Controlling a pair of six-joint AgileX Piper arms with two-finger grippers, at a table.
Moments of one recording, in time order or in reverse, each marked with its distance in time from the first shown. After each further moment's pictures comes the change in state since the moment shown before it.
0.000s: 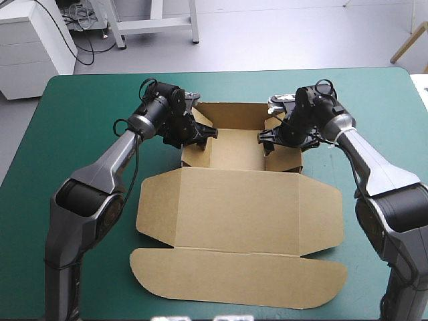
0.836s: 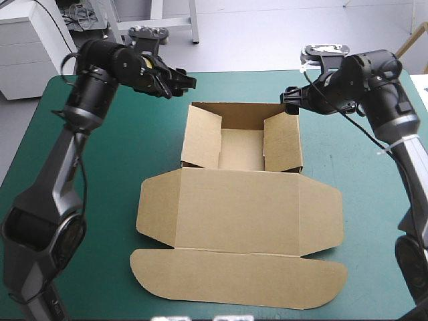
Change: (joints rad) left arm 0.045 -0.290 -0.215 0.030 0.011 0.148; right arm -0.043 -0.292 -0.161 -0.064 0.105 0.064
